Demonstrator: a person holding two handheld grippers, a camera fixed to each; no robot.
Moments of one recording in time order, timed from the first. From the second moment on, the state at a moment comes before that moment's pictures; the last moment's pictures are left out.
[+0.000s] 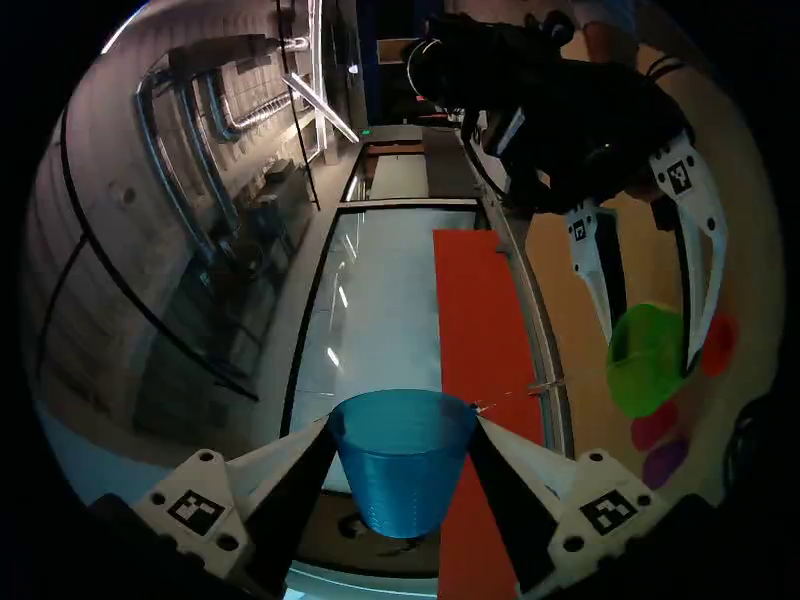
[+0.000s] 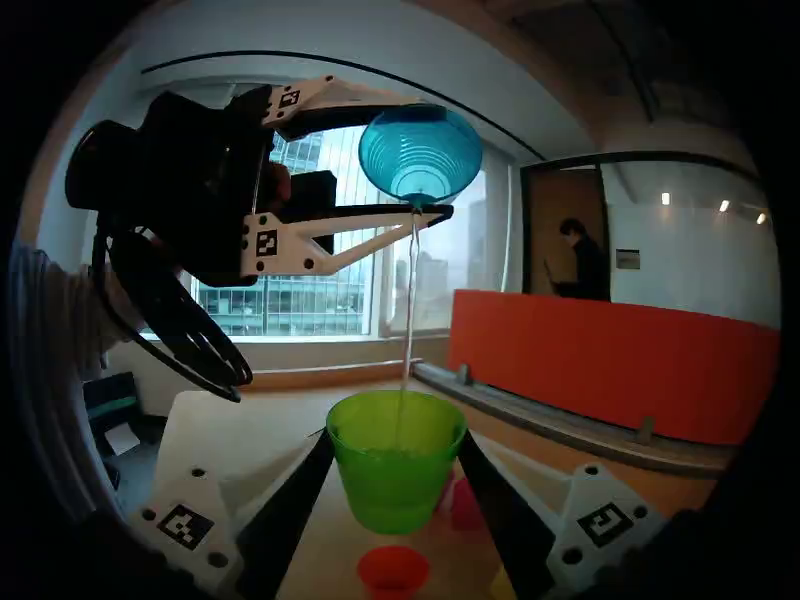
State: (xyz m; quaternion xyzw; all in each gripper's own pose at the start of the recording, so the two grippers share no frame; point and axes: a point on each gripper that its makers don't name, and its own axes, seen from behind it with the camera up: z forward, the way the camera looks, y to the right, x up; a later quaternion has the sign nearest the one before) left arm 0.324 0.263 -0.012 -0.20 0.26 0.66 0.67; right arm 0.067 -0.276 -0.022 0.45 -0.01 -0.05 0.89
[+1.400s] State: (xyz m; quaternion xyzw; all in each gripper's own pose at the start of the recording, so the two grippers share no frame) left arm 0.326 0.262 -0.011 -0.20 0.25 0.63 0.70; right arm 0.073 -0.271 -0.019 0.44 0.00 -0.04 0.89
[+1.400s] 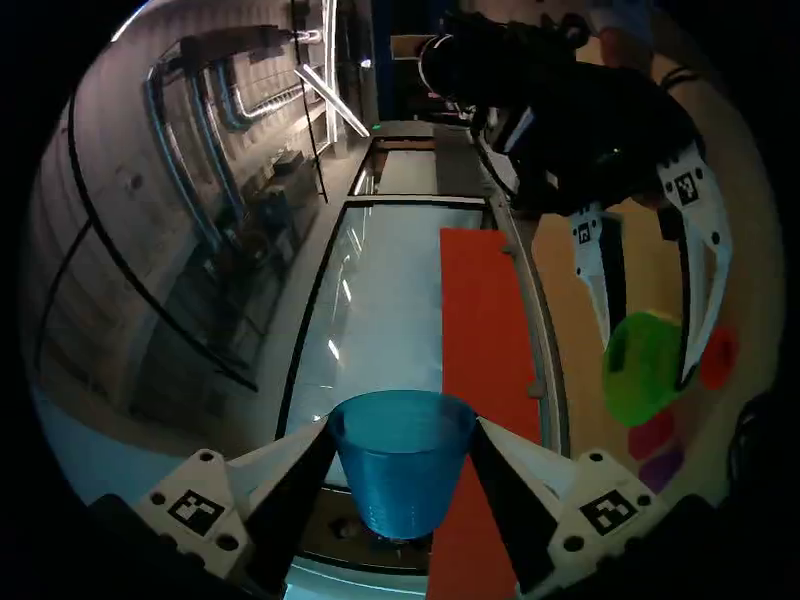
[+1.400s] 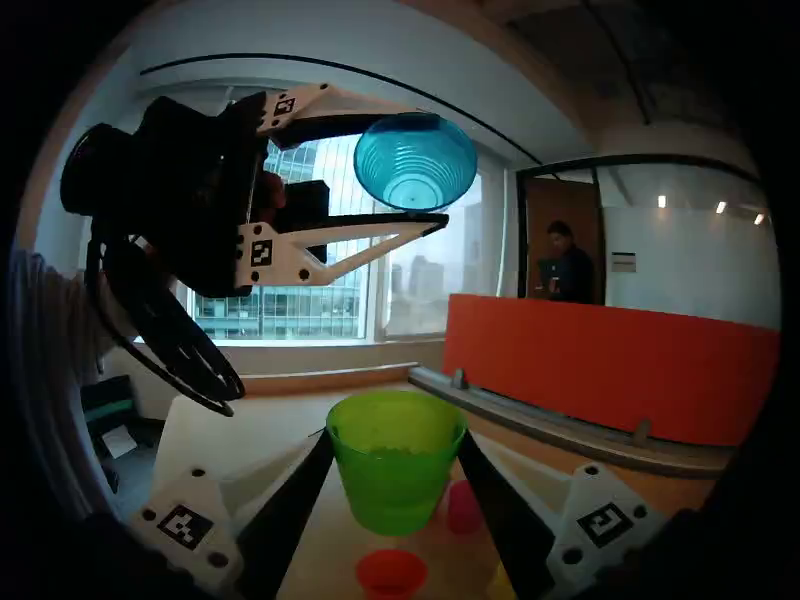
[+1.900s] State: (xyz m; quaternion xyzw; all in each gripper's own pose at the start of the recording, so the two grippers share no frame) left arm 0.302 0.250 0.007 -0.24 0.20 0.47 0.82; right arm 0.076 -0.265 -0.023 0.44 0.00 -0.05 0.90
